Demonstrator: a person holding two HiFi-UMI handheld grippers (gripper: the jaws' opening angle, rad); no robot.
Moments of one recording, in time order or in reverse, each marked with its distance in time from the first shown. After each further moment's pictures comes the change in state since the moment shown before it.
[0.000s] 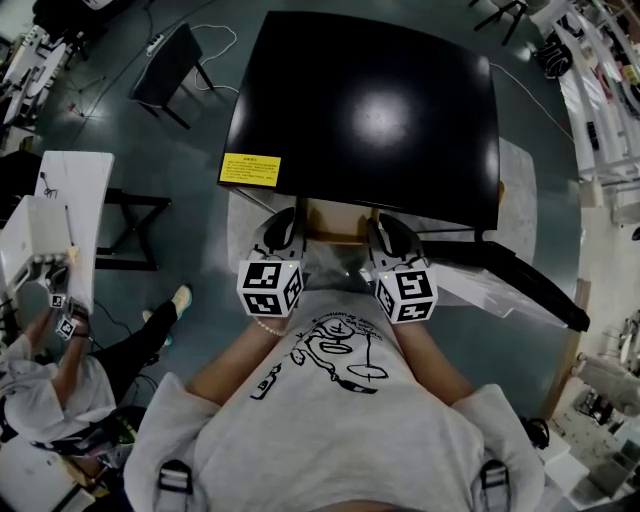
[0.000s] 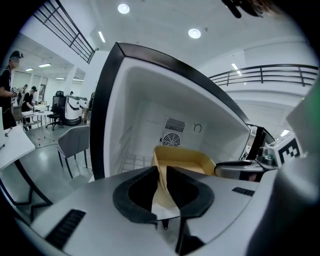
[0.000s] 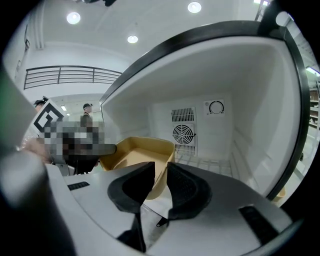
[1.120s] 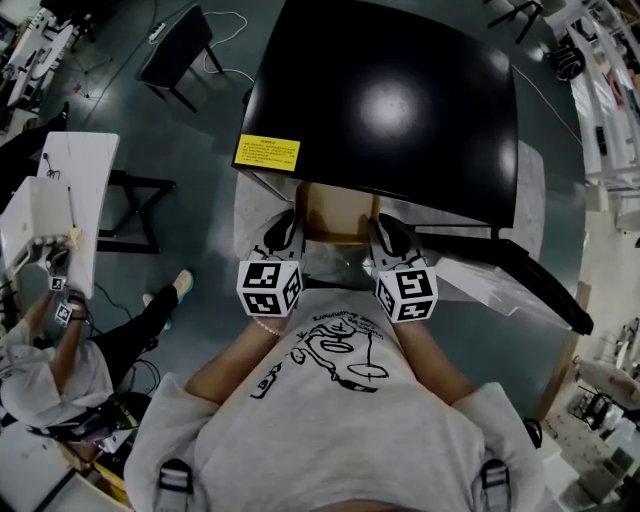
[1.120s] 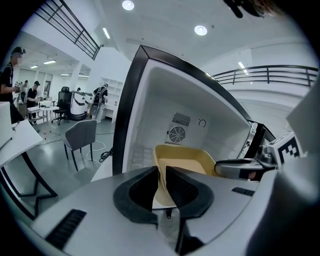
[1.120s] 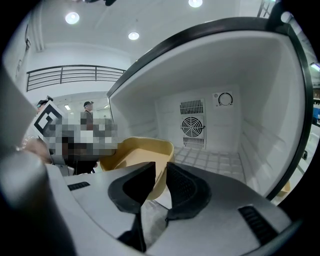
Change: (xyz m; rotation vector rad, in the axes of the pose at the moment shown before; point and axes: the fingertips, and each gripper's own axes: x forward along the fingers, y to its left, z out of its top) left arm -0.023 0.019 -0.029 -0.040 0.045 0.039; right arm 0.004 0.027 -0.019 -0.003 0.045 0.045
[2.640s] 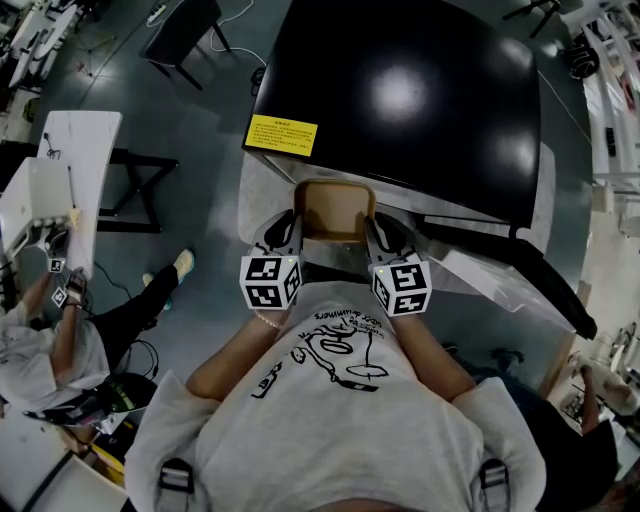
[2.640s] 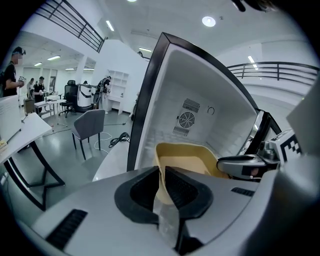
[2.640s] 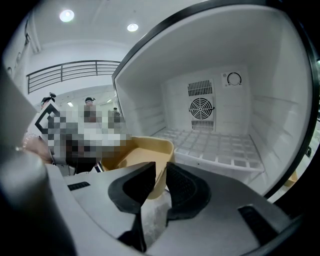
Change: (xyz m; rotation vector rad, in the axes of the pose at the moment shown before) left arm -0.006 0.029 -0.057 -0.047 0.098 0.057; right arm 0.018 0.023 -0.047 0.004 0.100 0.050
